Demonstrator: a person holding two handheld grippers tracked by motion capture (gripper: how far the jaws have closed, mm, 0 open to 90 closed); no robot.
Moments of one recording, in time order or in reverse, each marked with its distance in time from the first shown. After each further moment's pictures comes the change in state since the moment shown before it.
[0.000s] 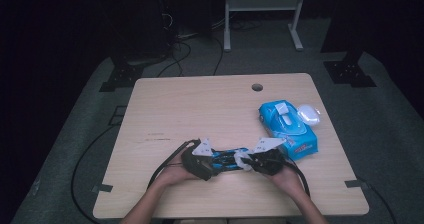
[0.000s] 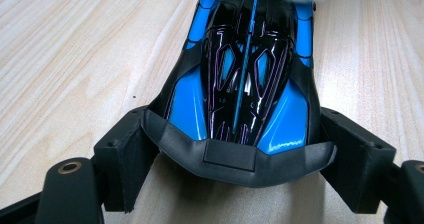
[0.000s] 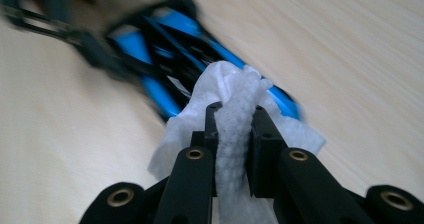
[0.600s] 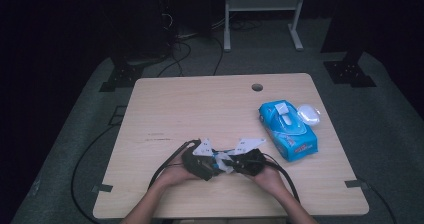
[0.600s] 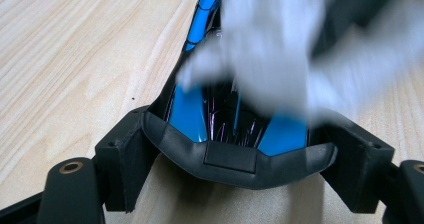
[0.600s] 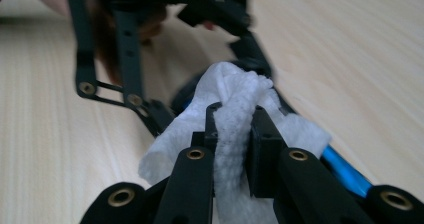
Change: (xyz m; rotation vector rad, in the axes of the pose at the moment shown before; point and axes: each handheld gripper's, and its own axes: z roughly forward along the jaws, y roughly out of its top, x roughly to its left) left arm -0.001 0.000 0.001 -0.005 0.002 -0.010; right arm 0.035 0.034 0.032 -0.042 0.108 -0.072
